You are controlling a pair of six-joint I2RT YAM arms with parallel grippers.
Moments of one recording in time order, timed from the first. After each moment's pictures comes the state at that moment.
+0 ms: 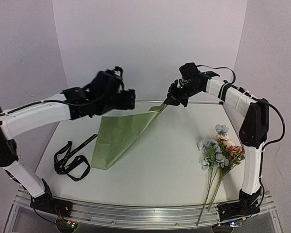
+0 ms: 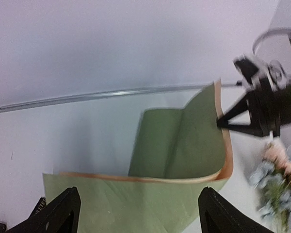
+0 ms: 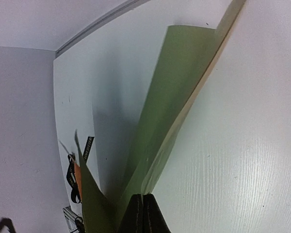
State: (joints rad) left arm -0.98 1.59 1.47 -0.40 -0.57 -0.43; right arm 0.51 2.09 2.04 -0.81 -0.32 0.79
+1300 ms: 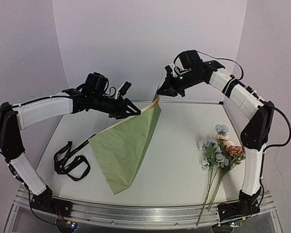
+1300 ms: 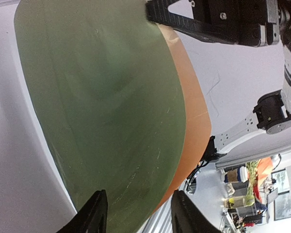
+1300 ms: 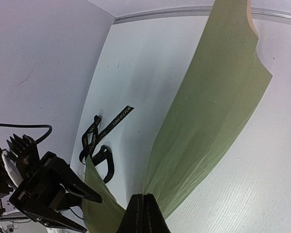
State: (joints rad) left arm -0.65 1.65 1.38 -0.28 0.73 -0.50; right arm 0.56 2.05 2.22 -0.92 -0.45 0.54
